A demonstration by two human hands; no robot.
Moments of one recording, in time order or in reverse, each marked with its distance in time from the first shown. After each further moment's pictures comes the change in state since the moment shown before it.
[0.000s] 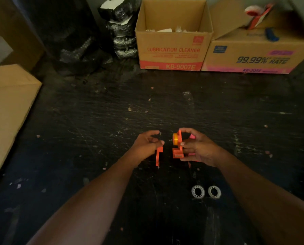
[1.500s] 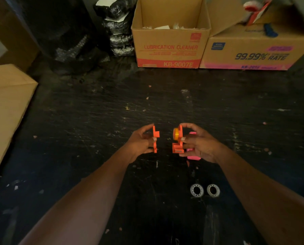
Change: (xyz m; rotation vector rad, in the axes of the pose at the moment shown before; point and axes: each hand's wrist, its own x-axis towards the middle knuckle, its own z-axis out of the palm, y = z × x) left_hand -0.001 0.008 -0.011 -0.264 -0.054 -0.096; right_hand 0.008 0.000 -0.011 0.067 -0.018 -0.053
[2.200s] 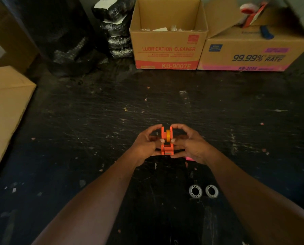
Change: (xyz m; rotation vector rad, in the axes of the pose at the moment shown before) left_hand -0.015 0.007 0.026 -0.053 -0.070 0.073; right_hand 0.000 -0.002 0.025 -0.054 -0.015 -0.064
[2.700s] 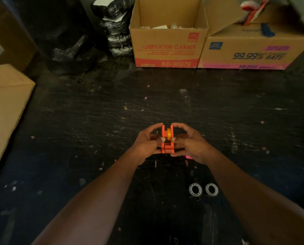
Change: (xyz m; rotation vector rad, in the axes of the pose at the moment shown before) left_hand 0.003 -0.002 0.002 0.016 0.017 0.005; right_hand -0.002 0.004 0.004 -0.007 0.036 -0.023
